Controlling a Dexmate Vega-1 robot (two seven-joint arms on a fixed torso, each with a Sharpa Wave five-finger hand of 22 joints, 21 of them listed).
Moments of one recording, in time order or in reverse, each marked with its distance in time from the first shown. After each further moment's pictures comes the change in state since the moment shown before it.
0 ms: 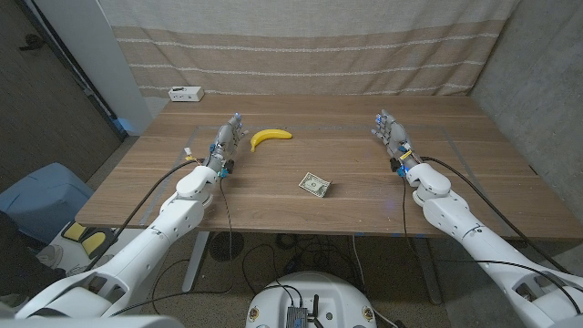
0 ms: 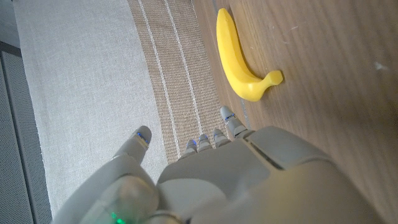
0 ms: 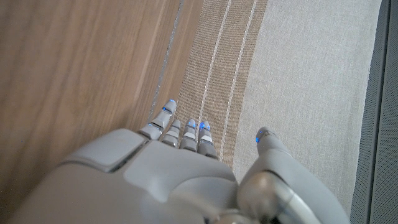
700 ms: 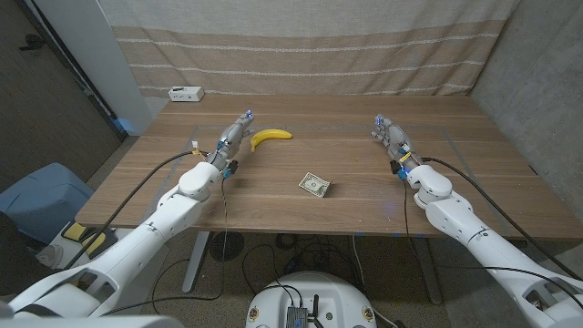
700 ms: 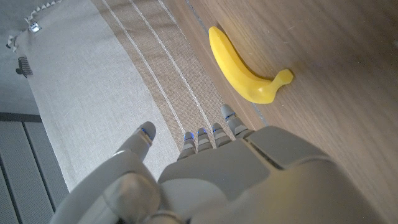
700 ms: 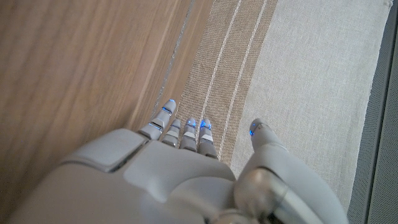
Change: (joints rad) left arm -0.022 0.081 0.070 -0.076 0.231 0.023 0.071; left_hand 0.048 0.018 0.024 -0.047 -0.009 0.091 -0.015 0.015 0.000 0.090 0.058 0.030 0.000 0.089 0.081 0.016 0.000 -0.006 0.102 -0.016 0.000; right arm -0.040 -0.045 -0.007 -0.090 -0.047 -0.045 -0.056; right_hand 0.079 0.045 0.056 -0.056 0.000 0.027 -0.009 0.011 0.001 0.019 0.008 0.000 0.000 0.010 0.023 0.000 -0.012 0.016 0.016 -0.019 0.005
